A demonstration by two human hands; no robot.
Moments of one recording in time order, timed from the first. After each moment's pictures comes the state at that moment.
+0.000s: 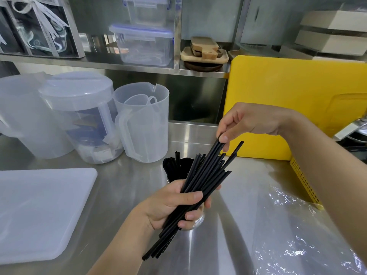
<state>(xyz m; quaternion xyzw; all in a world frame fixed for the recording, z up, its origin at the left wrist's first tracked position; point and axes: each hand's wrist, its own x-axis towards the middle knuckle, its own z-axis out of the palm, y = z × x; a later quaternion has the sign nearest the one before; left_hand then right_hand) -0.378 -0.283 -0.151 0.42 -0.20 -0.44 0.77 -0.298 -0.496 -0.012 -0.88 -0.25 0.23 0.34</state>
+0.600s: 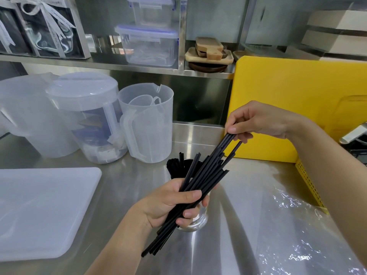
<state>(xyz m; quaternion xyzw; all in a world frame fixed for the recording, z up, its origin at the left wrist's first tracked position) -0.375 -0.273 -0.147 0.46 -0.19 -0.42 0.76 -0.292 -0.509 -0.022 -0.87 -0.22 0.17 0.42</state>
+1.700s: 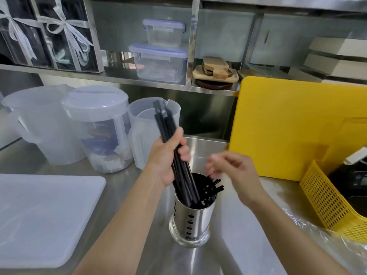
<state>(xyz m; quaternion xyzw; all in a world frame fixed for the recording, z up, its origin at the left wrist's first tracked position) -0.318 -0.287 -0.079 0.41 0.01 -0.06 0.91 -0.347 -0.447 -0.093 -0.72 -0.14 -0.06 0.68</state>
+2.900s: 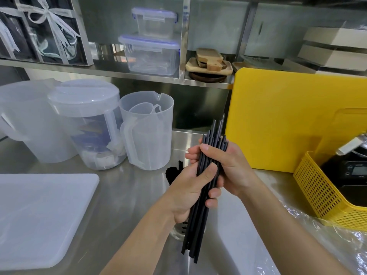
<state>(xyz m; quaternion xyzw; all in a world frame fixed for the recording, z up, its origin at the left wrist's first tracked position) -0.369 -0.322 -0.109 0.48 -0.12 -0.24 0.83 -0.348 -0.437 -0.077 -0.59 -0.11 0.07 0.80</state>
